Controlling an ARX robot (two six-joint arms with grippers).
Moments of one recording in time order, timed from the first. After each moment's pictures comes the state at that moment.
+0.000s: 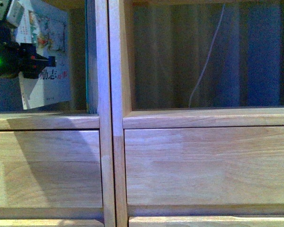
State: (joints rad) left arm -0.03 1.76 1.46 0.59 0.23 0.12; right arm -0.02 0.76 0.44 0.92 -0.60 0.74
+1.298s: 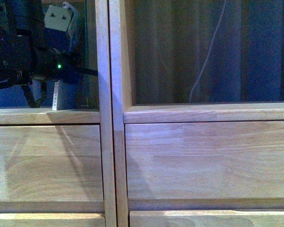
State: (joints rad) left arm -0.24 1.87 1.61 0.43 -0.16 0.25; right arm -0.02 0.75 0.43 0.91 -0.60 0.74
